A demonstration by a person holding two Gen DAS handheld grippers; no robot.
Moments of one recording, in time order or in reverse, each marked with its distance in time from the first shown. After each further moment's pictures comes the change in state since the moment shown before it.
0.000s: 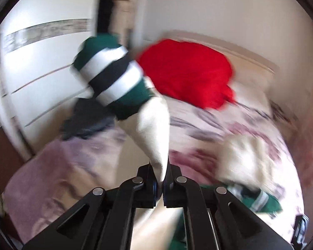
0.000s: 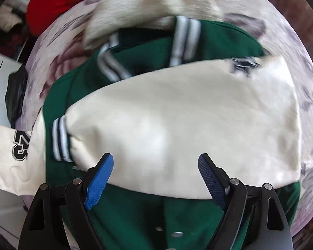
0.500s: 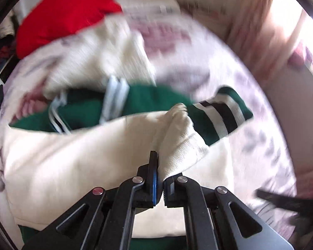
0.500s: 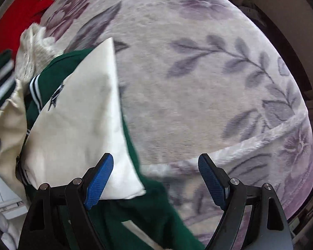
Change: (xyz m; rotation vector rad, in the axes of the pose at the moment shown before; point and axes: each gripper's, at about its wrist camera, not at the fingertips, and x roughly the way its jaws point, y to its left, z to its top) left arm 0.072 -0.347 -0.214 0.460 0.515 -0.264; right arm -0.031 -0.302 -0.018 0.350 0.031 -0.018
